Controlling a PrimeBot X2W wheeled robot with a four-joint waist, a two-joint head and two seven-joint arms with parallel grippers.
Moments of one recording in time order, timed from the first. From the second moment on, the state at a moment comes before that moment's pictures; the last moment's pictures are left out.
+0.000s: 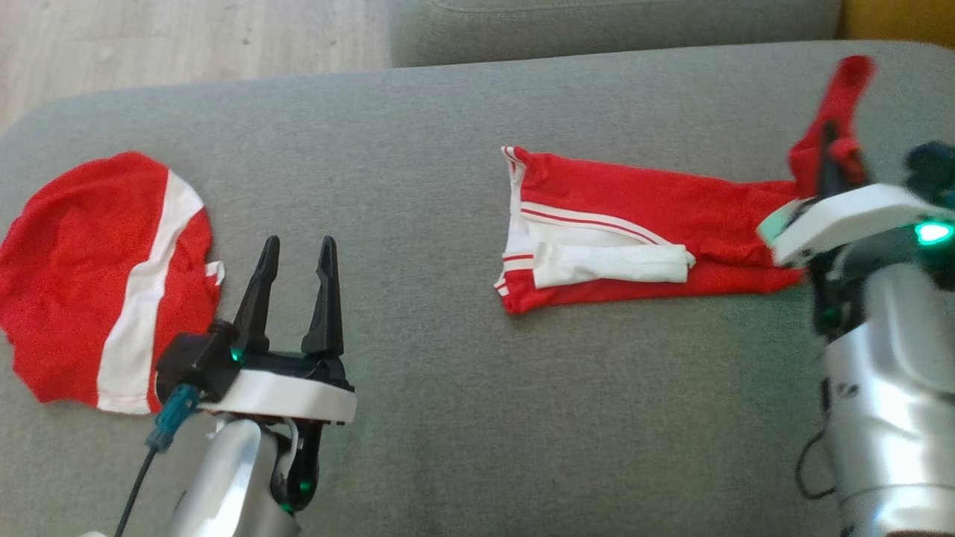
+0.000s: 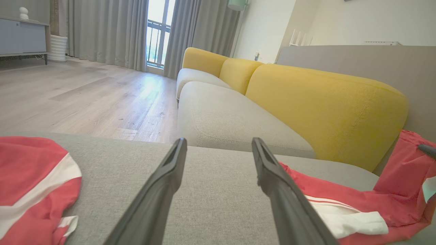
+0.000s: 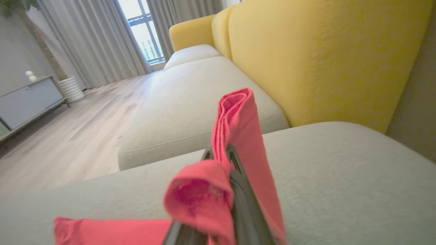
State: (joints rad) left arm -0.27 0.07 -0.23 0.34 -0.38 -0.12 -0.26; right arm -0.63 -0.06 -0.25 0.70 0.09 0.12 -0.04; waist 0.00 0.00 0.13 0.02
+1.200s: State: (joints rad) left arm -0.26 0.05 -0.22 0.33 -0.40 -0.12 -0.26; right arm -0.70 -0.06 0.48 0.95 0.58 0.12 -0.22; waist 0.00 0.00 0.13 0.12
